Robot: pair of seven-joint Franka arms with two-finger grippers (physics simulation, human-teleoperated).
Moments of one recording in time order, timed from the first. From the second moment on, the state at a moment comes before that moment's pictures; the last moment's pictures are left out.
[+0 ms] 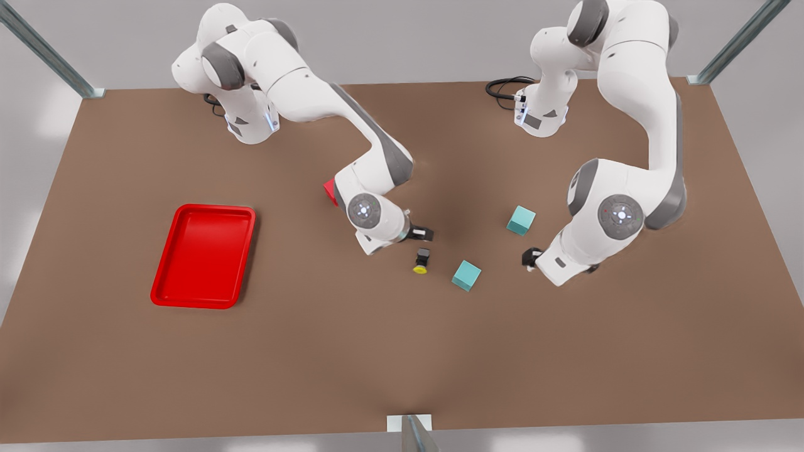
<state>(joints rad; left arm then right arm) -0.19 0.46 -0.17 -1.30 0.07 1.75 -0.17 0.81 0.66 -0.17 -1.36 0.54 1.98 0.76</state>
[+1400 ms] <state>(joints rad) -0.59 0.71 -0.21 -1.57 0.29 2.28 -0.84 0.03 0.08 0.13 -1.57 0.01 1.72 0.08</state>
